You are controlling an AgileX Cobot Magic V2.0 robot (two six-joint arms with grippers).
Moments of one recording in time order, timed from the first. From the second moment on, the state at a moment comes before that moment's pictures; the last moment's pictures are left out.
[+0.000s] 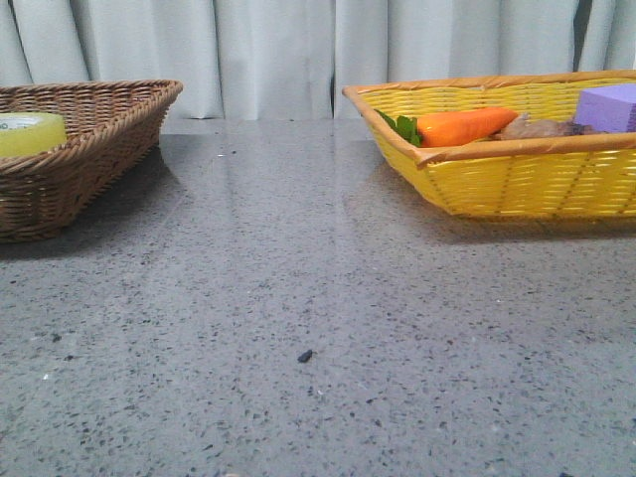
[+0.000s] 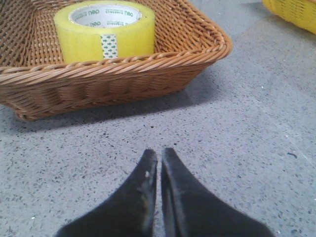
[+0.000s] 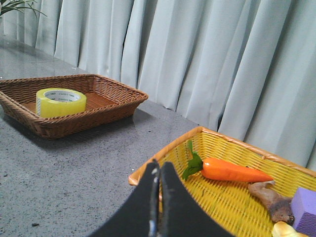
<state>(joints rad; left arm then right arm) -0.27 0.08 -0.16 -0.10 0.49 0.03 0.63 0.12 -0.47 -0.23 0.40 -0.04</state>
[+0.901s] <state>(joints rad) -0.09 -0.01 0.00 -0.10 0.35 0.02 0.63 0.12 -0.47 -0.23 0.40 -0.04</state>
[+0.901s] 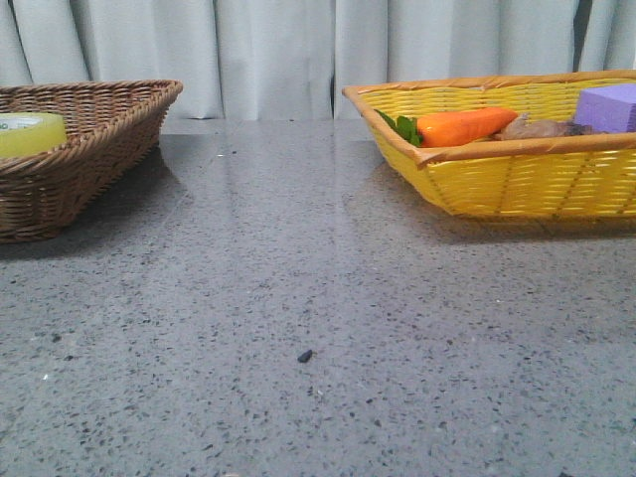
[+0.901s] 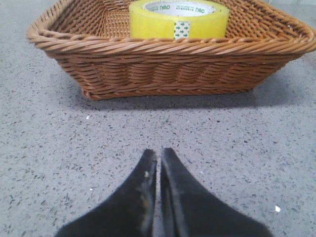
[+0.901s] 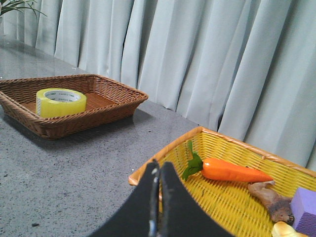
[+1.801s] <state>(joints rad) -0.09 -0.01 0.00 -0.10 0.34 0.02 0.36 0.12 -0.17 -0.22 0.21 -0.04</state>
